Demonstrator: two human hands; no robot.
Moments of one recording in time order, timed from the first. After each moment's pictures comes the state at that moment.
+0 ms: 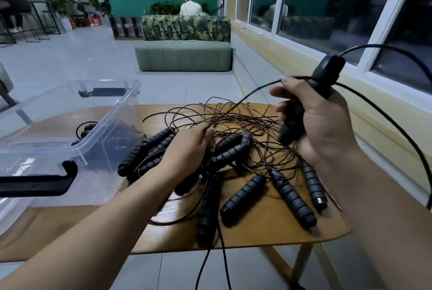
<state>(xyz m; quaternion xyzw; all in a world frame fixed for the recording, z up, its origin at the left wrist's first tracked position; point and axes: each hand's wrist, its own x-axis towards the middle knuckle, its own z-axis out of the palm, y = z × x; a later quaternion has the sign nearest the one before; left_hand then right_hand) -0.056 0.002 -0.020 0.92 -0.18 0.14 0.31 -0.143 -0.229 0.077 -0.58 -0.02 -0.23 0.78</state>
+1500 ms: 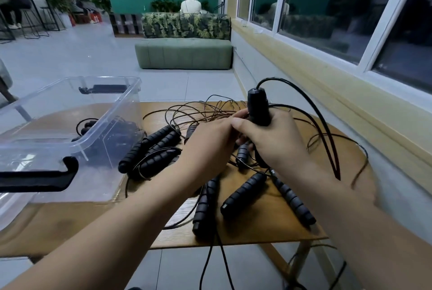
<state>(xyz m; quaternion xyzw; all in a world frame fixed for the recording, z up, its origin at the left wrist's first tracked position) -0.100 -0.035 0.013 0.87 -0.32 0.21 0.30 -0.137 -0.187 0.038 -0.76 -0.04 -0.16 0.63</state>
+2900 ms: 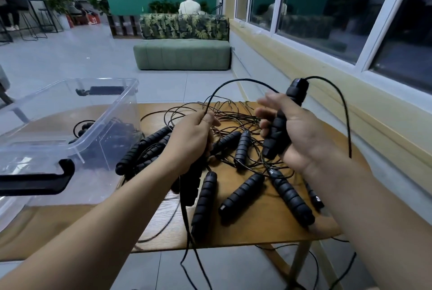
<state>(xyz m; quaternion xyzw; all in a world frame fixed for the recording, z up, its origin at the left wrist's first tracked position) -0.080 -0.017 0.016 0.81 -0.11 0.05 0.58 -0.142 -0.214 0.066 -0.56 0.08 -0.06 0.83</state>
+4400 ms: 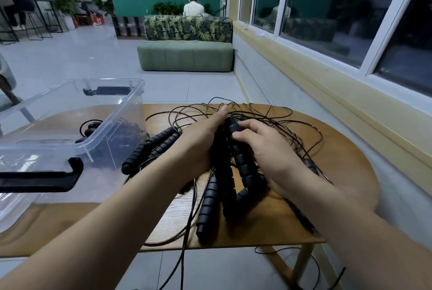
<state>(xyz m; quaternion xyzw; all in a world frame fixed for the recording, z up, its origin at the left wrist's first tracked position) -0.107 -0.029 0.041 0.57 -0.03 -0.19 0.80 -0.143 -0.177 0.028 -0.73 -0.02 -0.02 0.68</state>
